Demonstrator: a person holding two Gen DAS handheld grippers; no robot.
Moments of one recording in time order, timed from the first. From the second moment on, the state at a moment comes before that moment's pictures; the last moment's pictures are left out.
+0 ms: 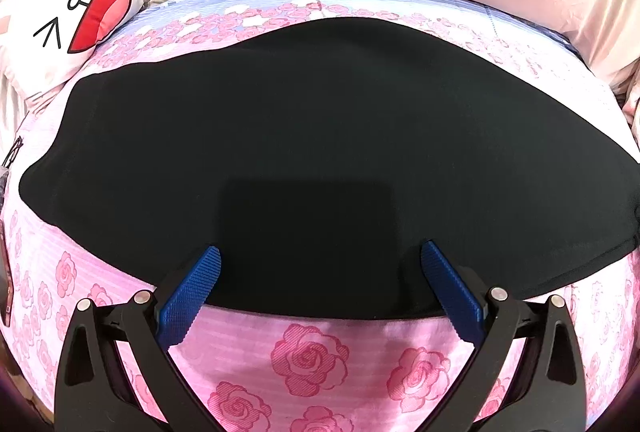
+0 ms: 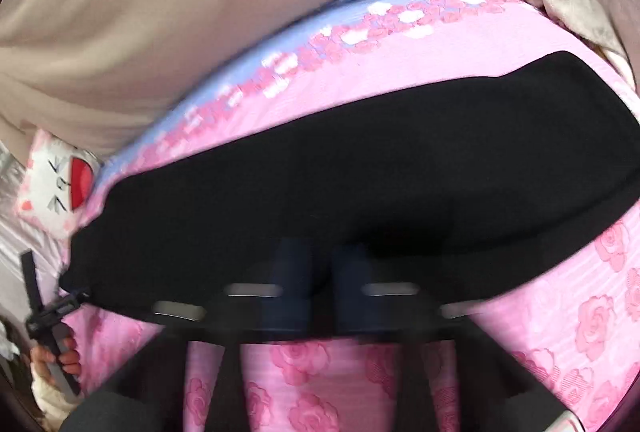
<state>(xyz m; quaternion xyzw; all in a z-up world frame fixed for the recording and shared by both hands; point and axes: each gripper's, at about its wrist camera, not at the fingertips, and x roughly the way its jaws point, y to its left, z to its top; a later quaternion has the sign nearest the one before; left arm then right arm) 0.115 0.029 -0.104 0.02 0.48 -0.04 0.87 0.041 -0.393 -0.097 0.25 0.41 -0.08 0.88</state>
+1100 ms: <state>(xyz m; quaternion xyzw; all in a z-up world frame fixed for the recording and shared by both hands) 0.117 0.006 -0.069 0.04 0.45 -0.06 0.89 0.070 -0.265 -0.135 0.33 0.44 0.11 0.83</state>
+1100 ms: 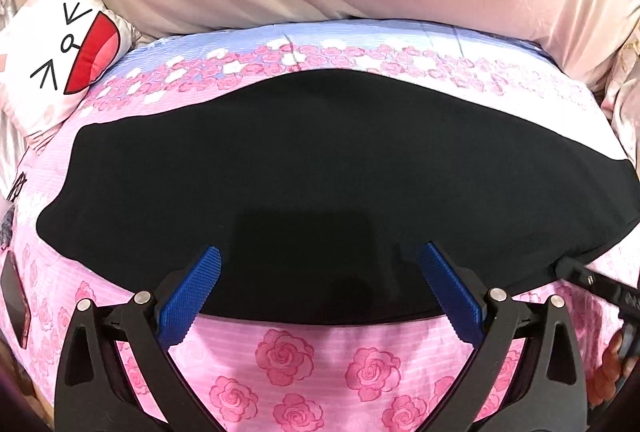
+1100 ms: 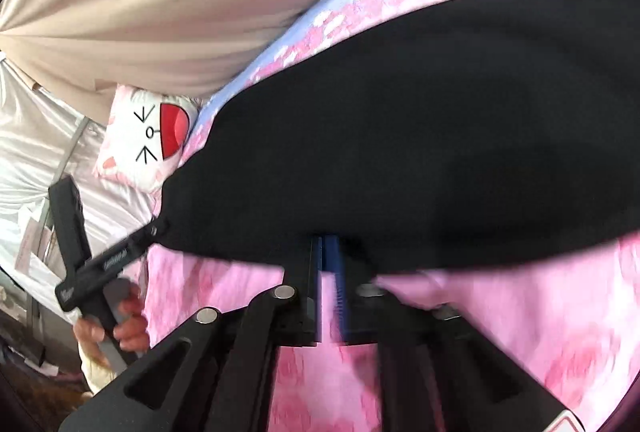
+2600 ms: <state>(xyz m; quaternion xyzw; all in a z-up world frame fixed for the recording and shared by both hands) 0.109 -0.091 -0.073 0.13 0.45 -0.08 0.88 -0.043 -0.556 -0.098 0.32 0.30 -0.26 0.86</state>
